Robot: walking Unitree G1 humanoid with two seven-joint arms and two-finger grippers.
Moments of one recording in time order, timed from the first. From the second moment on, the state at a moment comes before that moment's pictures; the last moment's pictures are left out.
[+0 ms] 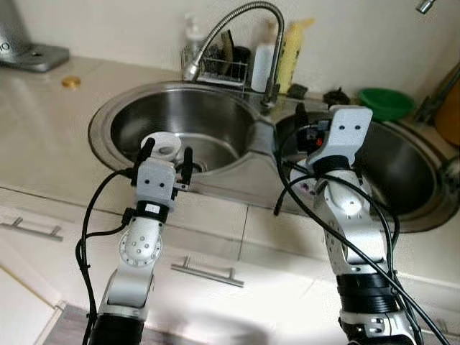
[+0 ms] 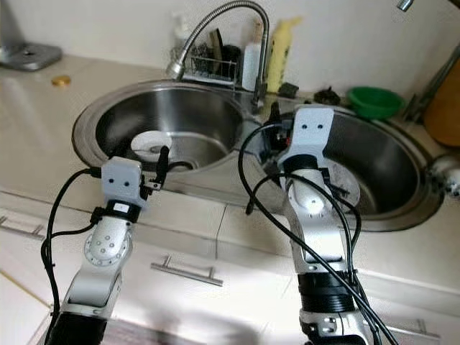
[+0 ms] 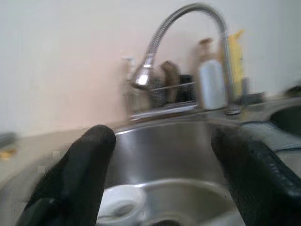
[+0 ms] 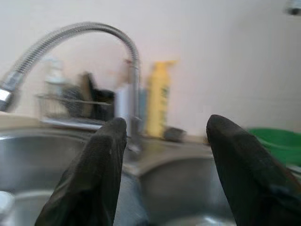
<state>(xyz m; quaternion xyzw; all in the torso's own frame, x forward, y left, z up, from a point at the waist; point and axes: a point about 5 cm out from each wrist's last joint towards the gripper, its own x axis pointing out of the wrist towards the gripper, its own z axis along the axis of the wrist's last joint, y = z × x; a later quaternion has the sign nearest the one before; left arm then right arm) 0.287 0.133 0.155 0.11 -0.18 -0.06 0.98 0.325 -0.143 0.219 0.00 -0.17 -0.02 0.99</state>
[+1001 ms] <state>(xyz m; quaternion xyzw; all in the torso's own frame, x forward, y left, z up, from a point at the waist) 0.286 0.130 0.159 0.11 -0.19 -0.06 0.97 0.277 -0.169 0.200 -0.09 -0.14 -0.07 0.98</state>
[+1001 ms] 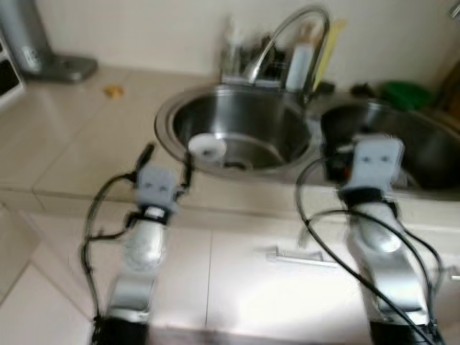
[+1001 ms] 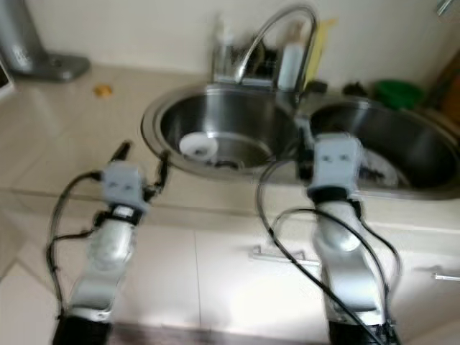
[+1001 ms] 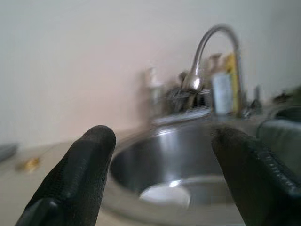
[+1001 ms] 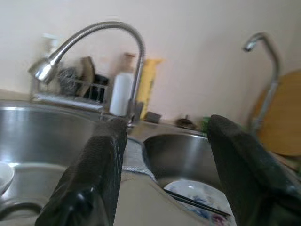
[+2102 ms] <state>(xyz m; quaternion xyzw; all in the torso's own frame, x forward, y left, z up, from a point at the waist) 0.285 0.130 0.171 0.14 -0.22 -0.06 0.96 0.269 -0.165 0.196 -0.14 -0.16 -0.06 0.97</state>
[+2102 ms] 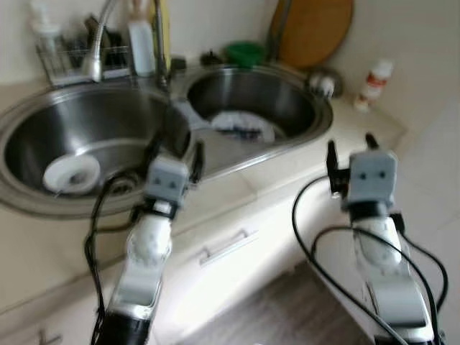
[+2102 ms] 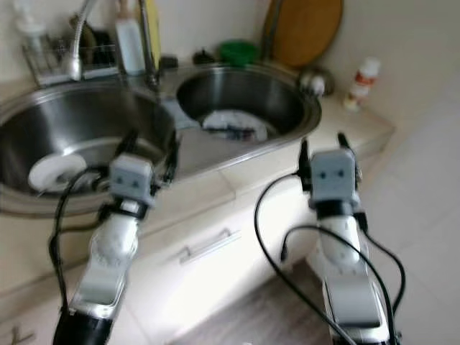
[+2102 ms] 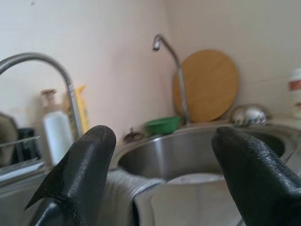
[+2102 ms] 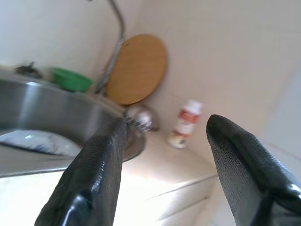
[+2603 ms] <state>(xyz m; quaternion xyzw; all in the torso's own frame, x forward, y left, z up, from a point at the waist) 0.286 0.136 0.166 0.16 -0.21 -0.06 0.96 0.269 -0.161 0.195 -0.15 -0.17 -0.07 0.97</state>
